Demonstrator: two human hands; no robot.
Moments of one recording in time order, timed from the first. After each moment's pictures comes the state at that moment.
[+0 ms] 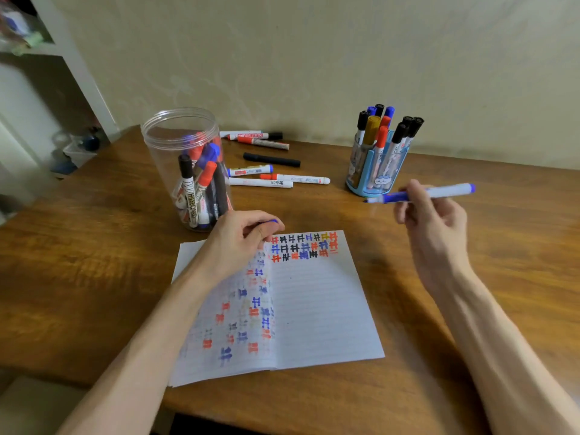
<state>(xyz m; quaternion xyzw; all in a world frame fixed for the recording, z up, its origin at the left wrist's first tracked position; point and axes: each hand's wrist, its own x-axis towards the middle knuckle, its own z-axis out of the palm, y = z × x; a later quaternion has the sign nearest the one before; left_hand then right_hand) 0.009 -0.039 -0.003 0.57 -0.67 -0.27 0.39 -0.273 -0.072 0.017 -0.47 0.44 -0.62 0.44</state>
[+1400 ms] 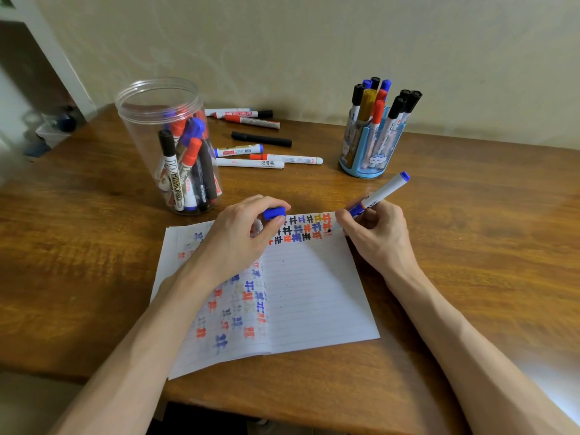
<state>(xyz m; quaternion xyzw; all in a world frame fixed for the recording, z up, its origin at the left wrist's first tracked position) 0.001 -0.037 -0.024 0.54 -0.75 -0.16 0.34 -0.244 -0.068 -0.026 -0.64 0.55 -0.43 0.31</state>
